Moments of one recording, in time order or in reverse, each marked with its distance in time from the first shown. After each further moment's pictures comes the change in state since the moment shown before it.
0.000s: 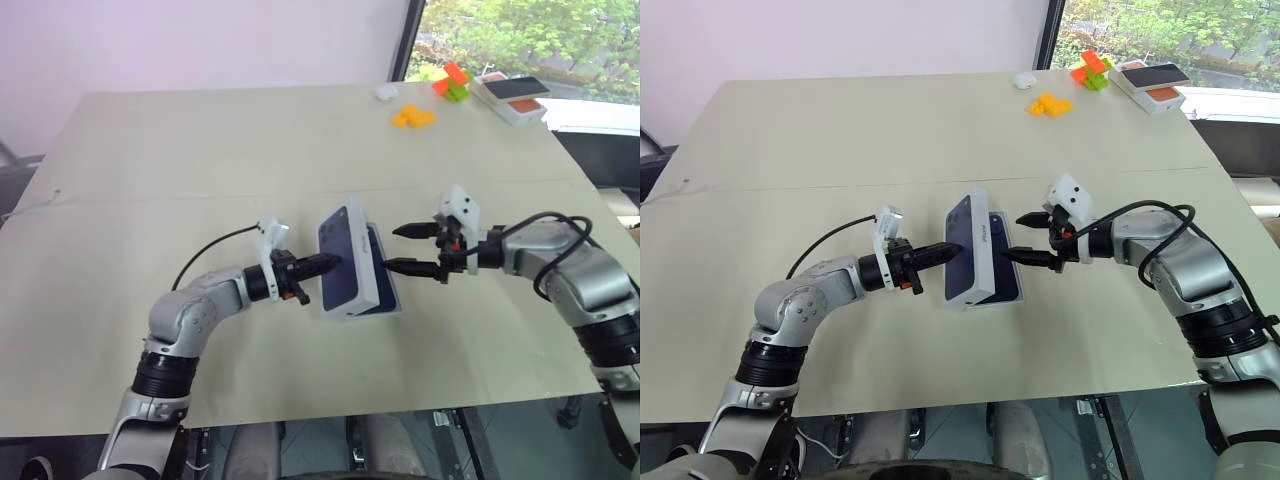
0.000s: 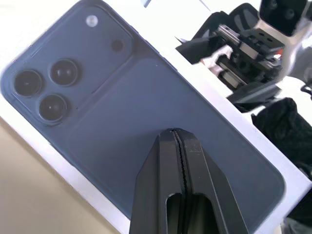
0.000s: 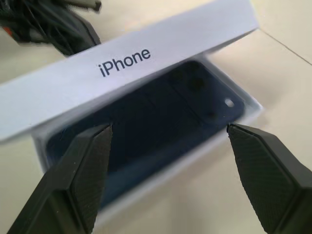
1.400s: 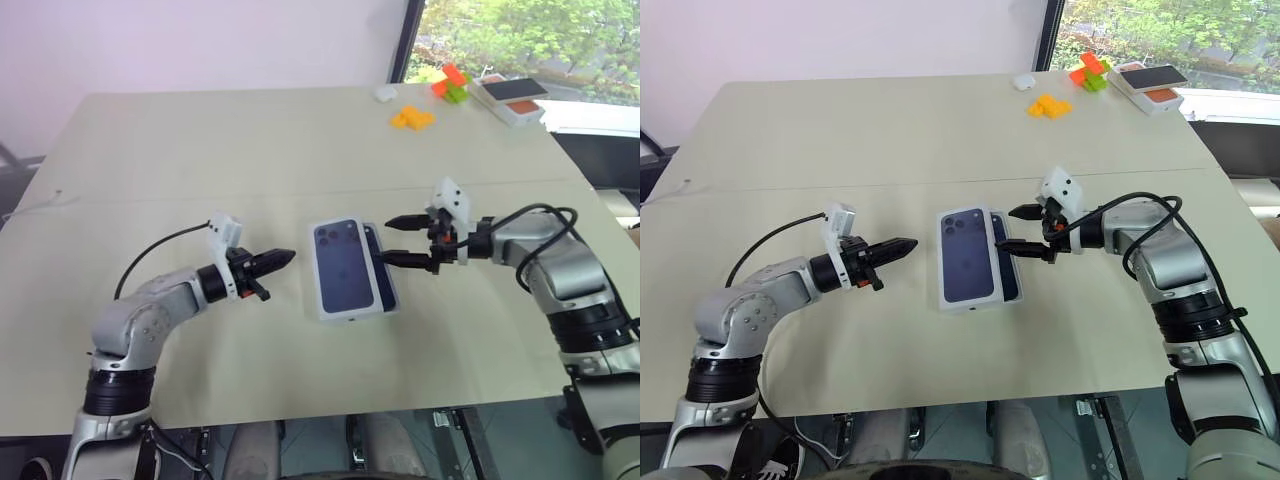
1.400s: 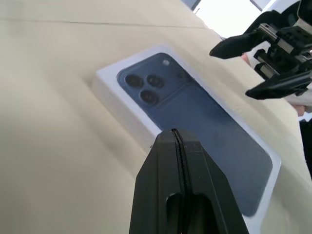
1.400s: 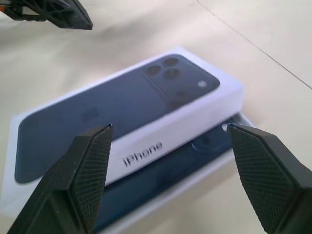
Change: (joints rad) left arm 0.099 0.152 0.190 -0.139 -0.045 0.090 0.053; right arm -0.063 0.166 -0.064 0.072 -0.133 0.014 0.071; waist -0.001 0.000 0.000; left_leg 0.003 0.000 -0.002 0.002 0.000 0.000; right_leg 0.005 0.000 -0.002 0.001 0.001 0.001
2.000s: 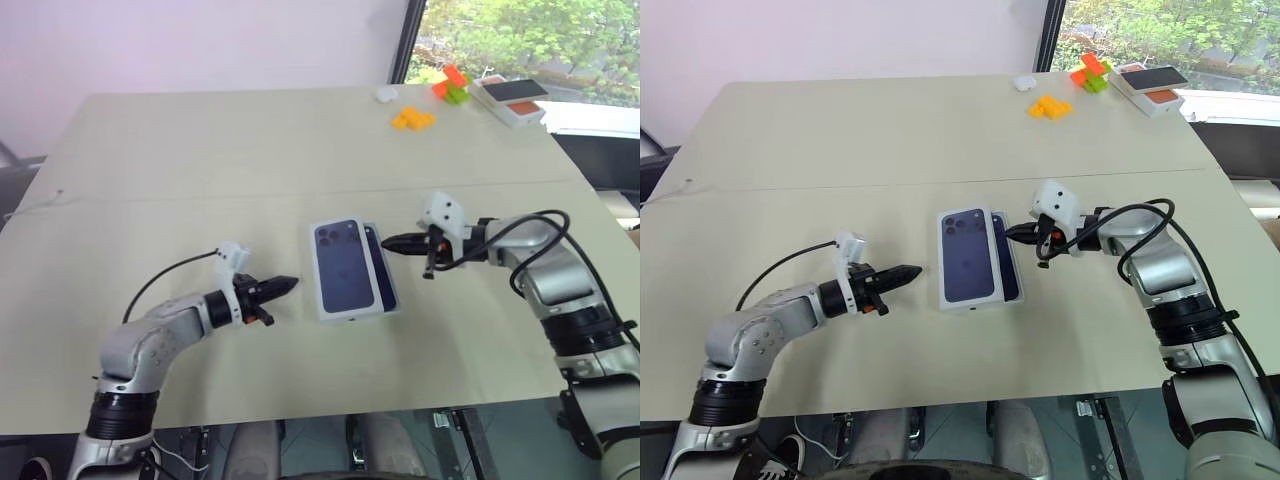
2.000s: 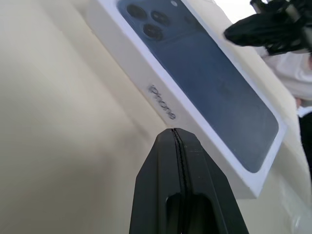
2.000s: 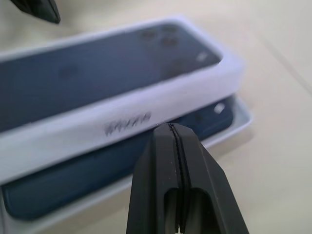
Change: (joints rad) left arm 0.091 -0.045 -0.092 0.006 0.028 0.000 0.018; right arm 0.043 -0.005 0.047 0.044 -0.185 -0.202 0.026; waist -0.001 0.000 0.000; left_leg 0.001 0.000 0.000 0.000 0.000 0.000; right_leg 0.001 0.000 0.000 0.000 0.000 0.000
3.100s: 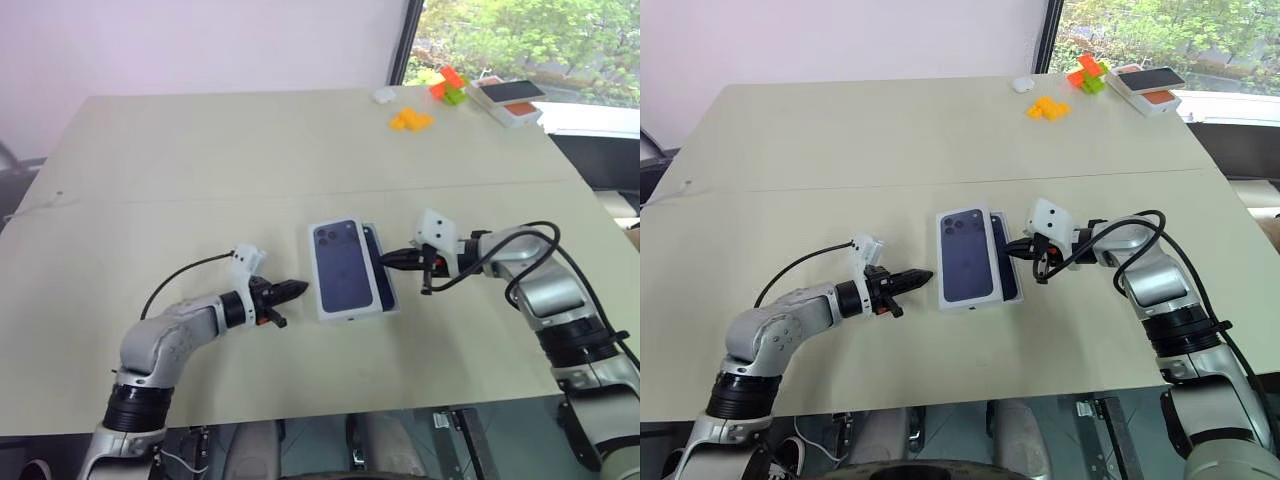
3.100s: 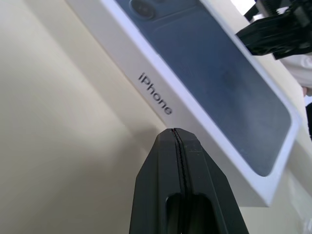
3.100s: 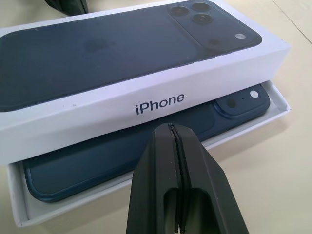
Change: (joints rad) left arm -0.027 -0.021 -0.052 0.055 0.074 -0.016 0.024; right arm 0.032 0.017 0.002 -0.024 -0.047 -0.021 0.022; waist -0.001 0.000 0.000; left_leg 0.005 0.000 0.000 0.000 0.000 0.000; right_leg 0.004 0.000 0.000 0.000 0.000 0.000
